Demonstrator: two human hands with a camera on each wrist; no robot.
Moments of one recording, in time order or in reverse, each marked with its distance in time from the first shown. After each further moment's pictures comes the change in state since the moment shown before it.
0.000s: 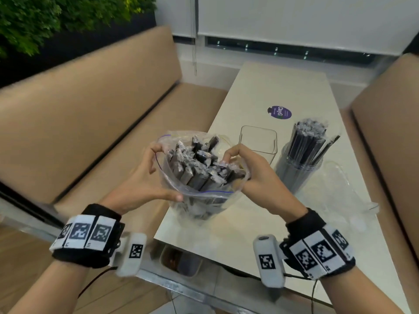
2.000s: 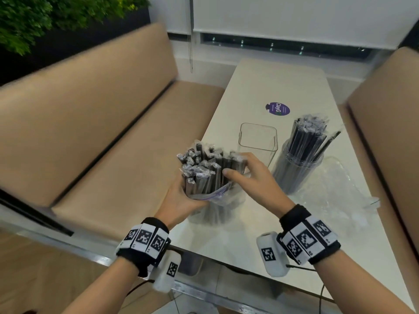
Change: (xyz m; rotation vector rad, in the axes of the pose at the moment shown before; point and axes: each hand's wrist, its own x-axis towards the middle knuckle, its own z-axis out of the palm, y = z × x) left_hand 0.009 -0.028 0.083 -0.201 0.142 -0.125; right_hand 0.011 0.039 0.009 -0.152 0.148 0.147
